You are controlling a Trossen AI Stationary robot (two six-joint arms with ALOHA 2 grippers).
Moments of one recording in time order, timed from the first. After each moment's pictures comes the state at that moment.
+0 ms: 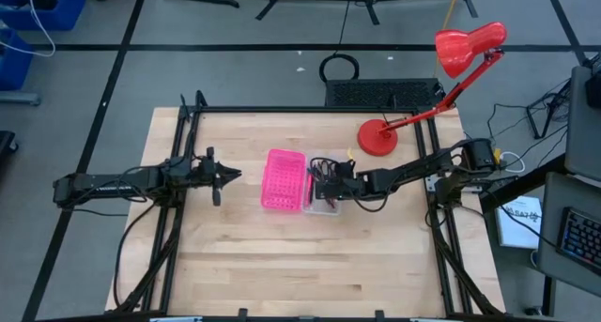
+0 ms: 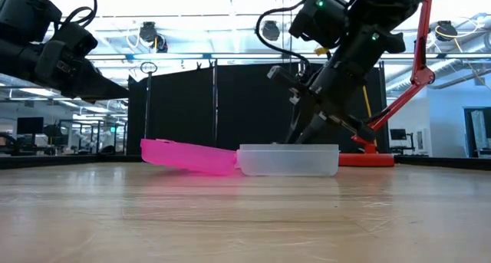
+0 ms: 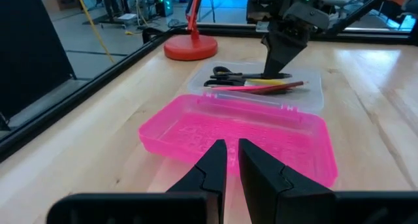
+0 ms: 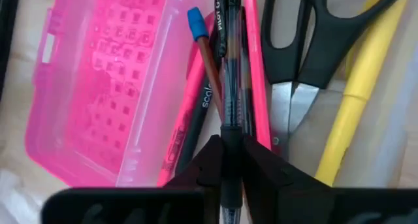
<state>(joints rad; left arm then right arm) 0.15 0.29 0.04 0.01 -0.06 -0.01 0.06 1.69 0.85 -0.10 0.33 1.42</state>
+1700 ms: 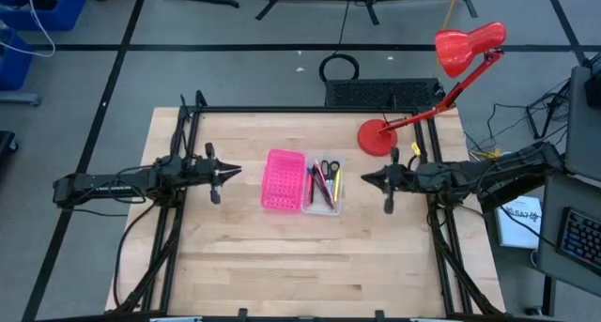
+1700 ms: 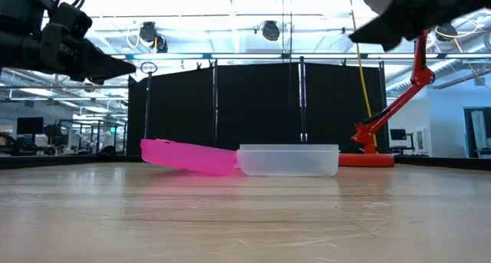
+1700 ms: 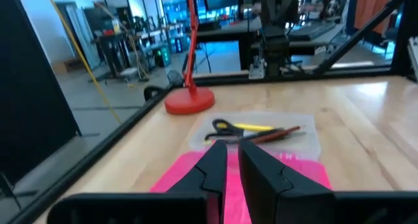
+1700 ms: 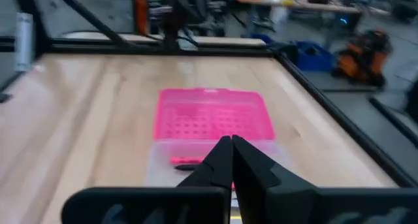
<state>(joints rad) 0.15 0.29 0.04 0.19 -0.03 0.12 0.20 0.68 0.42 -0.02 0.39 0.02</state>
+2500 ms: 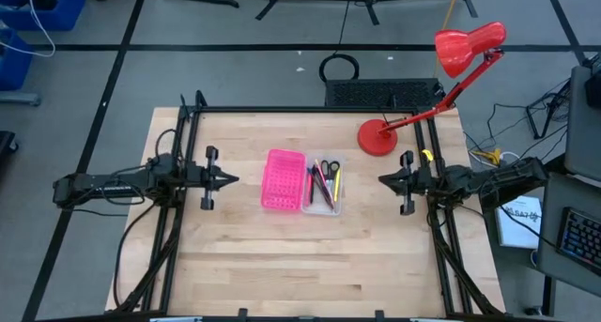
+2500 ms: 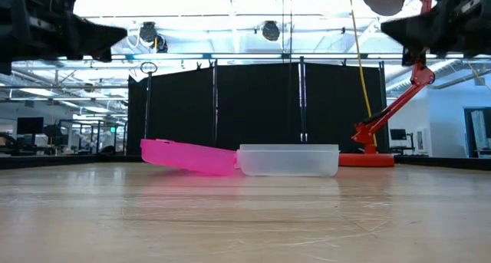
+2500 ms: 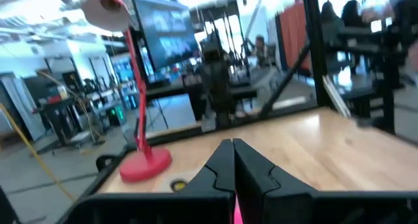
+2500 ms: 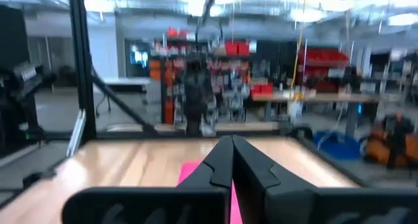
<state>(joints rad) 0.15 0.29 0.04 0.36 0.23 0.22 0.20 0.18 0.02 0.34 0.29 -0.06</state>
